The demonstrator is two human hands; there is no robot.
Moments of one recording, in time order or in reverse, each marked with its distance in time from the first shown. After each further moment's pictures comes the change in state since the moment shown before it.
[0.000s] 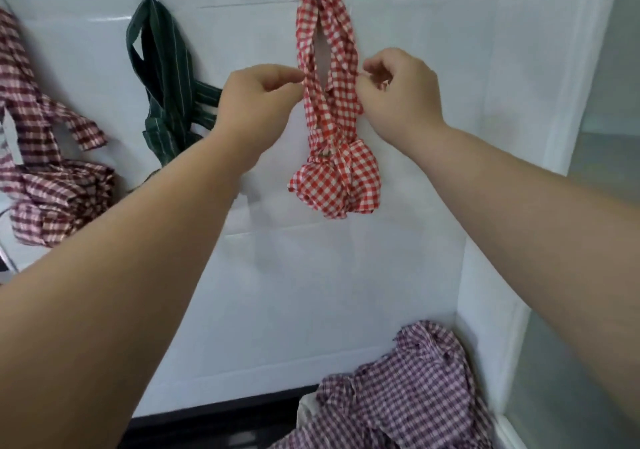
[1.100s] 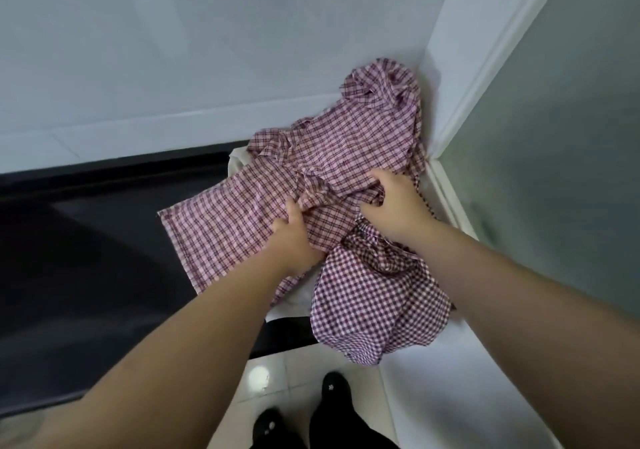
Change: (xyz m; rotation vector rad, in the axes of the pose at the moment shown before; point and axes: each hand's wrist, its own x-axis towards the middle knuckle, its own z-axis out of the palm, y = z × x) left_hand -0.401 -0.199 0.137 0.378 -1.096 -0.984; right_hand -0.413 0.149 -0.014 -0.218 -0.980 0.881
